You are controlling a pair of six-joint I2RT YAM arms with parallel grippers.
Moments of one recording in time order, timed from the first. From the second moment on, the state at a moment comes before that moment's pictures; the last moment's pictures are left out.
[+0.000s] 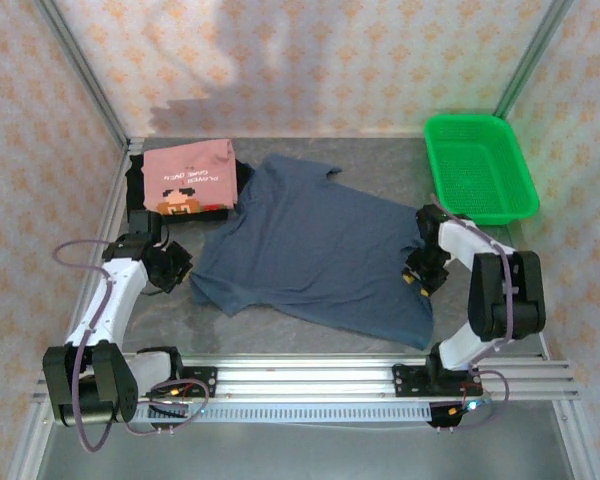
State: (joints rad) left arm 0.15 1.13 0.78 -0.86 0.21 -0.85; right arm 0.04 1.60 0.92 -0.96 -0.03 0.84
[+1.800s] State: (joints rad) left arm 0.15 1.15 0.84 -0.83 0.24 -0.83; right arm 0.17 1.49 0.77 -0.90 -0.11 0.95
